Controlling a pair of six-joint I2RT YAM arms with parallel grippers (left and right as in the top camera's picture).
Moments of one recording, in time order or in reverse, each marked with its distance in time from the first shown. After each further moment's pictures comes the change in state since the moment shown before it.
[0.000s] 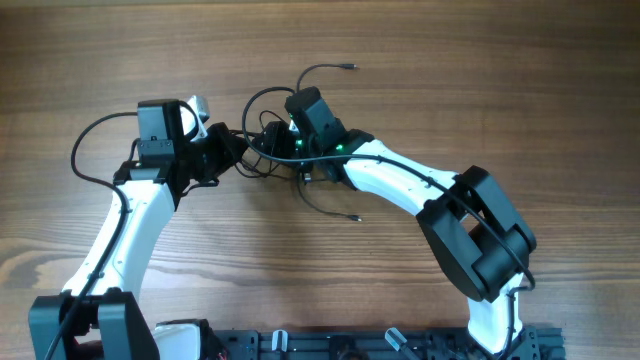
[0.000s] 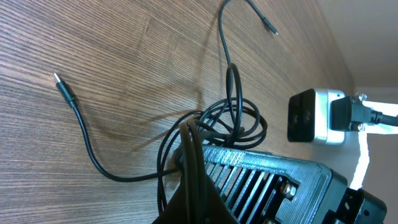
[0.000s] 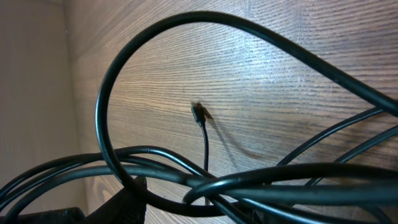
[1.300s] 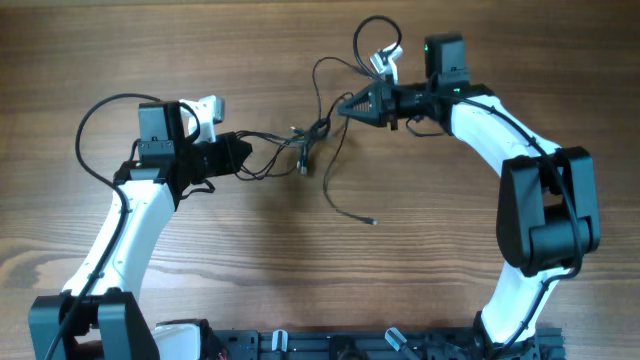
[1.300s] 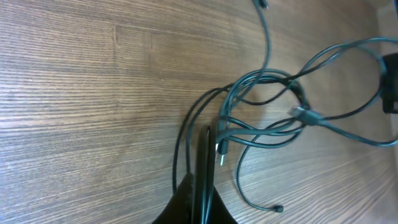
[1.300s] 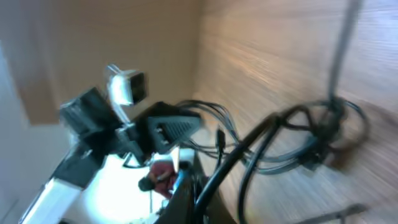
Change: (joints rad) left arm 0.000 0.000 0.000 -0.032 0.040 0.397; right arm -0.521 -0.039 0.002 -0.179 -0.917 -0.407
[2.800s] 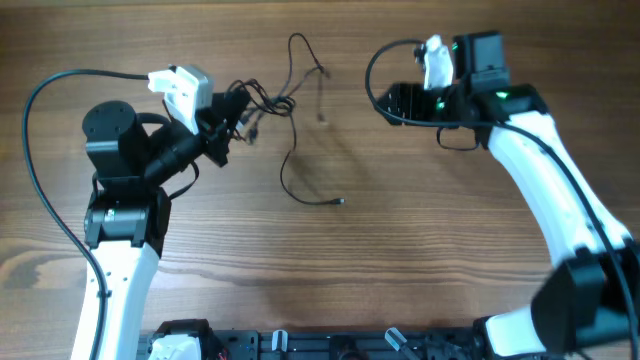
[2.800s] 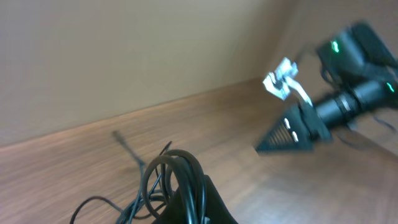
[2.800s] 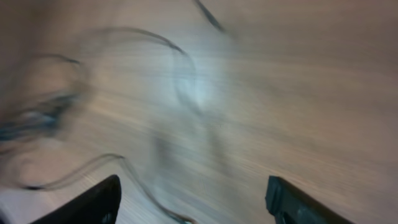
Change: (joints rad) left arm -0.001 -0.349 0.004 0.371 0.229 0.186; right arm -0.002 -0.377 0.000 -0.398 0.756 -0.391
